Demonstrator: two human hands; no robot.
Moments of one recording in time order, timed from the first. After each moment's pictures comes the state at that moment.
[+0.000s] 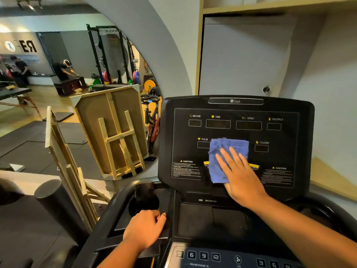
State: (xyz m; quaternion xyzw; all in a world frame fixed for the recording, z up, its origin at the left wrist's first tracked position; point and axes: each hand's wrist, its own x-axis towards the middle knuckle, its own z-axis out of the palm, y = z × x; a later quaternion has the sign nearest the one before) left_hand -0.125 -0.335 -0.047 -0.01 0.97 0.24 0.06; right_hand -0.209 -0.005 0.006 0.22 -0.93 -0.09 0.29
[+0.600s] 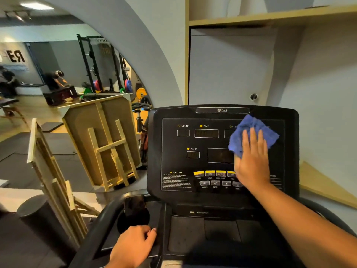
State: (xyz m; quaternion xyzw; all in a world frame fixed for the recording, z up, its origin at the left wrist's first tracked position) left_hand -0.134 -0.336 -0.051 -0.03 0.97 0.23 0.06; right_hand -0.245 0.032 0.060 -0.01 -0.93 0.06 0.35
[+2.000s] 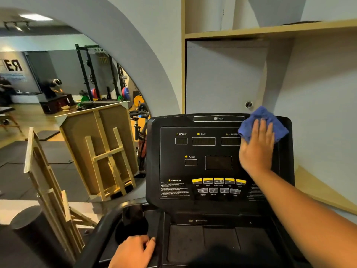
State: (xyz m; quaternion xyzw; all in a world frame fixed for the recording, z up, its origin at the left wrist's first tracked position) left_hand -0.143 -0.339 -0.052 -0.05 0.97 0.24 0.10; right_hand -0.271 0.050 0.110 -0.11 -0.91 0.15 0.38
